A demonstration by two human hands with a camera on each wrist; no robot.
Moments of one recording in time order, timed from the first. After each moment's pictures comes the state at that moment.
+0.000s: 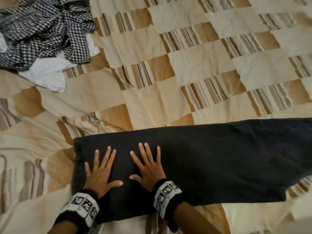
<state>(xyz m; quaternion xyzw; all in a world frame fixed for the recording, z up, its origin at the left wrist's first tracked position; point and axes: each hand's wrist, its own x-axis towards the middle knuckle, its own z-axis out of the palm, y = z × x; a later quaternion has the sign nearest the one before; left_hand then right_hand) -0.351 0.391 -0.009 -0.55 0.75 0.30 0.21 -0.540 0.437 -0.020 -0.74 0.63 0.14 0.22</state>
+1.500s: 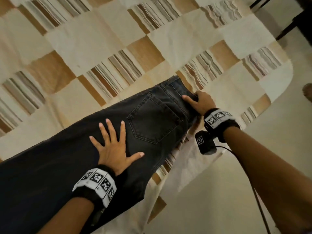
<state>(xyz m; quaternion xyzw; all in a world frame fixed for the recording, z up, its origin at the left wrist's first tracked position) -0.908 0.502 -0.026 -0.36 0.88 0.20 0.21 -1.220 0.597 0.011 -0.27 0.92 -0.08 0.27</state>
